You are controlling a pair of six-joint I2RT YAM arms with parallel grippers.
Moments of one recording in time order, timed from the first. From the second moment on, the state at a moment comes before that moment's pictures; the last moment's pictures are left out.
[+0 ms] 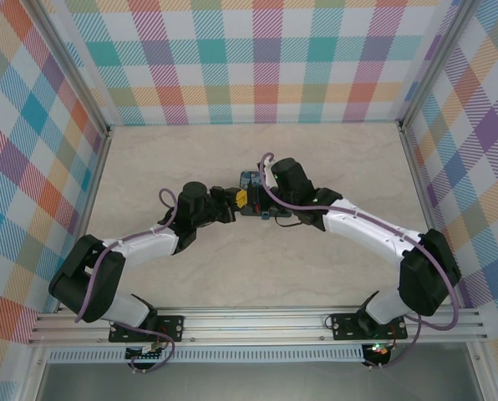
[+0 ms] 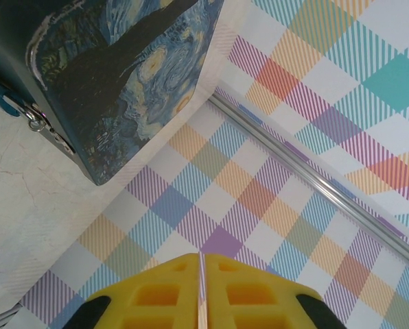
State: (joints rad) left arm -0.56 1.44 0.66 0.50 0.30 -2.08; right arm 0.76 1.48 1.11 -0.24 -0.20 0.55
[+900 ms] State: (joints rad) left arm -0.62 1.22 0.91 0.25 0.23 -1.07; right arm 0.62 1.24 0.93 0.07 -0.61 0.56
